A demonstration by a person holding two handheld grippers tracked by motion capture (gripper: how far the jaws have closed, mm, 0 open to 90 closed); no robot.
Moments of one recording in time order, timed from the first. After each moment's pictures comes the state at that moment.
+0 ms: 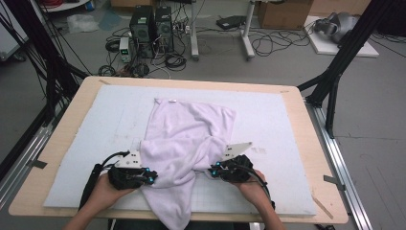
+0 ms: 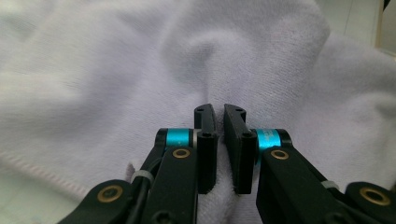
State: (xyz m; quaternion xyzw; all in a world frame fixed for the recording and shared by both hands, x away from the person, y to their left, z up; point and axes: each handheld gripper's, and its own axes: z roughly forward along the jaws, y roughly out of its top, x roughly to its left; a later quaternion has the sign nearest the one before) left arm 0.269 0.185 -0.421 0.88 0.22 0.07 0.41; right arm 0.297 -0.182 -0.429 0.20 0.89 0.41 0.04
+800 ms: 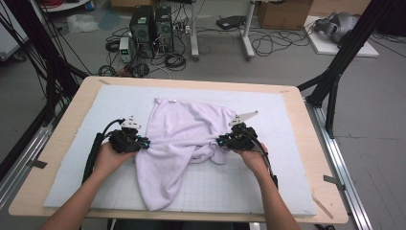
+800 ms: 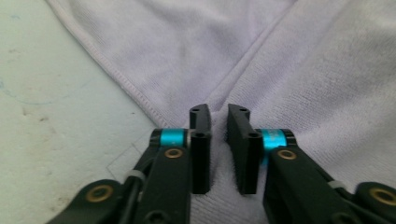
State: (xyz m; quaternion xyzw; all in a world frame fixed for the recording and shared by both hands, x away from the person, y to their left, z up) left arm 0.364 0.202 -0.416 0.86 0.35 0.13 0.35; right arm 0.386 -0.202 -0.415 0.29 0.87 0.40 0.07
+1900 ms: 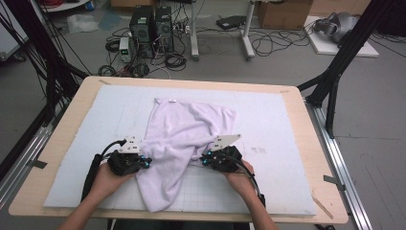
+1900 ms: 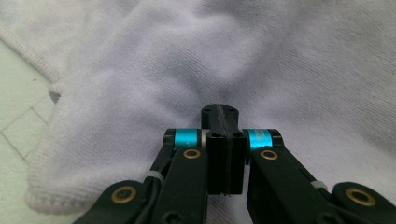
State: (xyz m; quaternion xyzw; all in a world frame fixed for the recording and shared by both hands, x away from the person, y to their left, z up) left arm 0.304 0.193 -0.434 0.88 0.29 0.12 0.37; right arm 0.324 -0.153 -0.430 0.20 0.88 0.41 0.09
